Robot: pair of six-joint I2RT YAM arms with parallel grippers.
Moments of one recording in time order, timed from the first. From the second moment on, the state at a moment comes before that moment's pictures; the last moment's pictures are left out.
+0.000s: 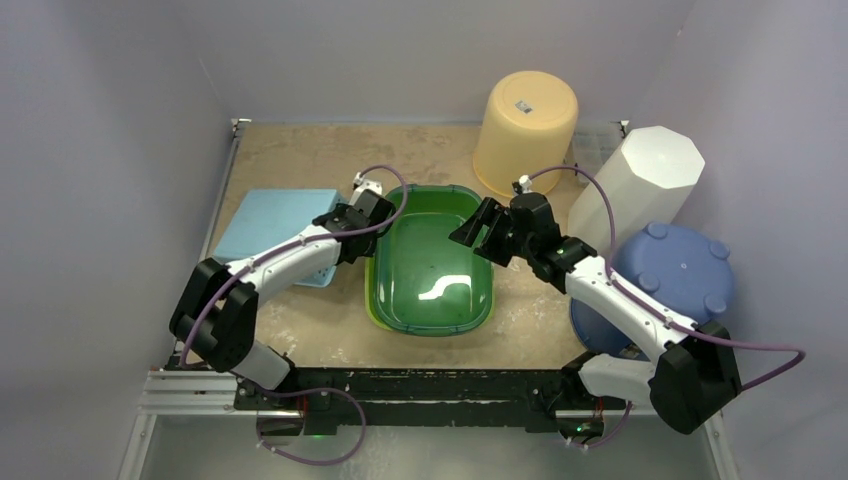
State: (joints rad) left arm -0.60 1.53 1.01 -0.51 -0.55 -0.31; right arm 0.53 1.19 0.82 -0.26 -0.15 0.96
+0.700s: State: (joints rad) left arm -0.63 1.59 1.05 -0.54 -0.76 -0.29; right arm 0.53 1.23 0.82 -0.25 -0.16 0.95
